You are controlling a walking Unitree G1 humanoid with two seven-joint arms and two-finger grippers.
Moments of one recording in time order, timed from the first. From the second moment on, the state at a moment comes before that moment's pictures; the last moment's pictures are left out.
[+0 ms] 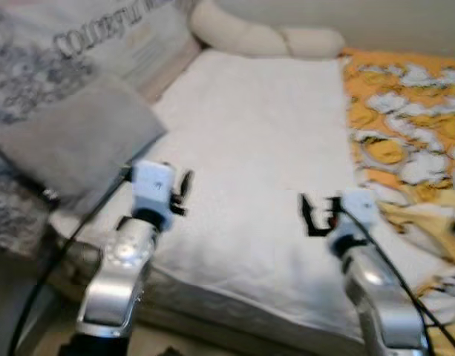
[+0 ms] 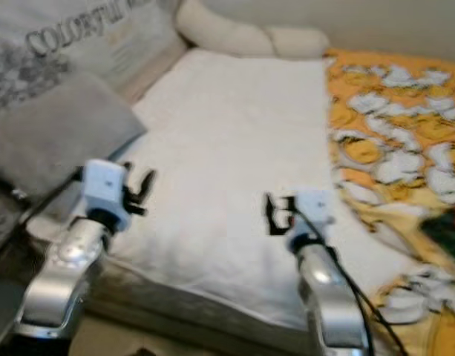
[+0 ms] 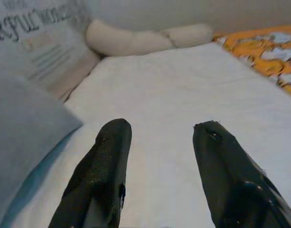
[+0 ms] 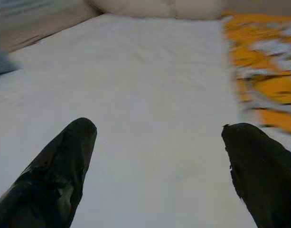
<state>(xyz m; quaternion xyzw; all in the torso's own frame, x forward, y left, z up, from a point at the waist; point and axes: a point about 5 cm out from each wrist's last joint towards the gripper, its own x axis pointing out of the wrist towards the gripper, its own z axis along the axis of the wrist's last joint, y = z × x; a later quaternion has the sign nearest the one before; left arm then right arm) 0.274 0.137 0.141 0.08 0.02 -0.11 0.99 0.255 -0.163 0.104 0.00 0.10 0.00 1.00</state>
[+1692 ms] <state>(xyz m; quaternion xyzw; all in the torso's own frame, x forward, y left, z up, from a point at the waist) 0.274 0.139 0.136 0.07 0.03 -0.11 0.99 0.257 -0.157 0.096 0.00 0.12 0.01 0.99</state>
